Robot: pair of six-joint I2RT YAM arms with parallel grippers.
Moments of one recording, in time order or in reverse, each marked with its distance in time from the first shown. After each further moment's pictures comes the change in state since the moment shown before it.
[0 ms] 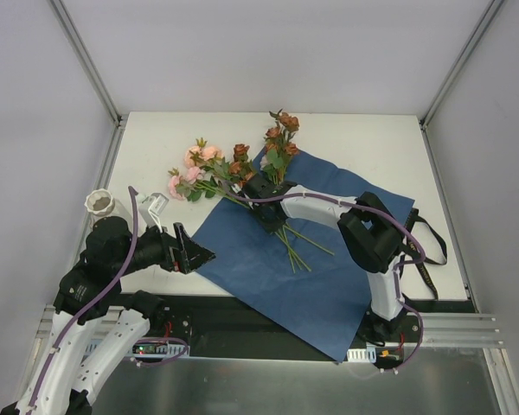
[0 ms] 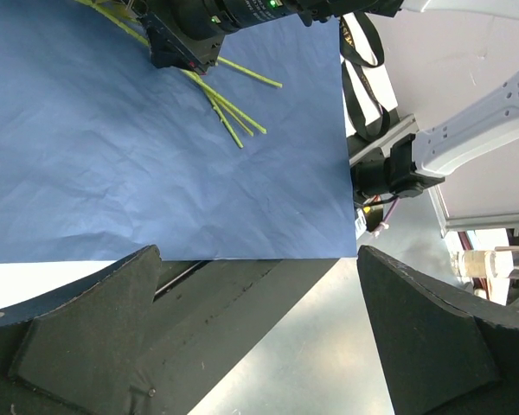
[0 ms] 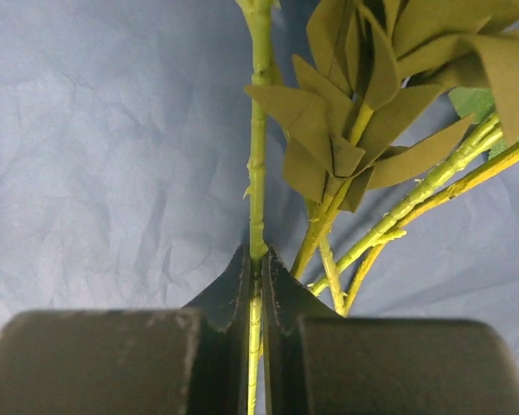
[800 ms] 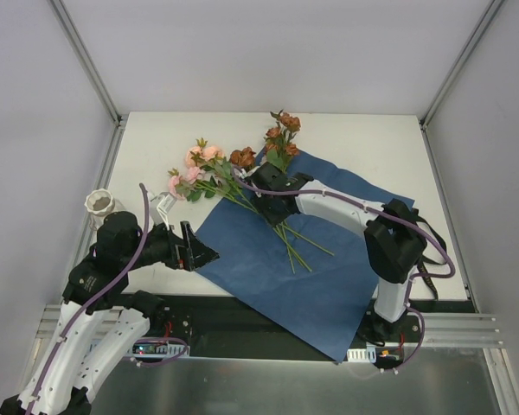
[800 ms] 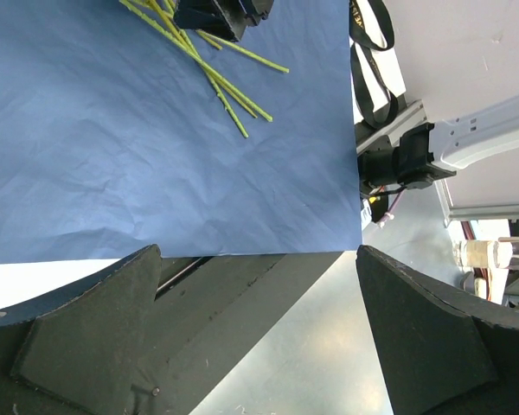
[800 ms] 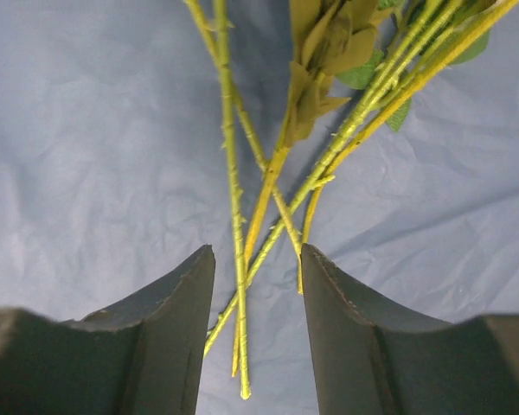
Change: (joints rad) left arm 0.000 0.042 -0.051 0.034 0.025 0.012; right arm -0.023 -0.132 0.005 -0.054 0.044 0.032
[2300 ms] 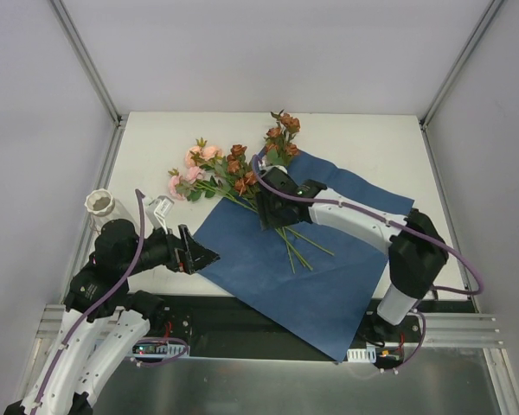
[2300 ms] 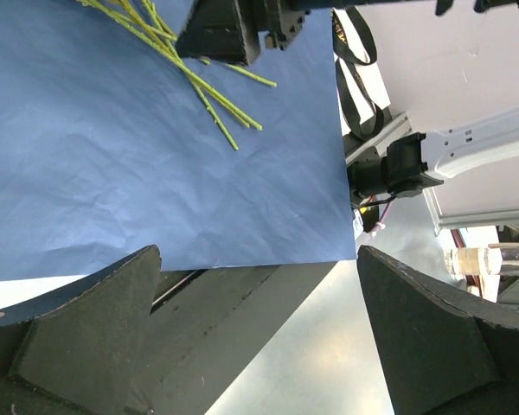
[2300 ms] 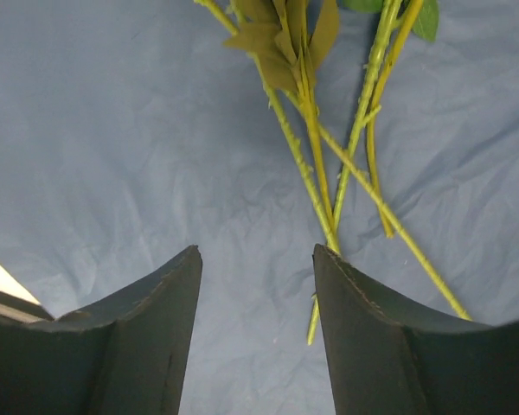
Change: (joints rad) left arm 0.000 -0.079 -0.066 0.075 0.008 -0.043; right arm 0.056 -0.212 -0.123 0.019 0.003 0.471
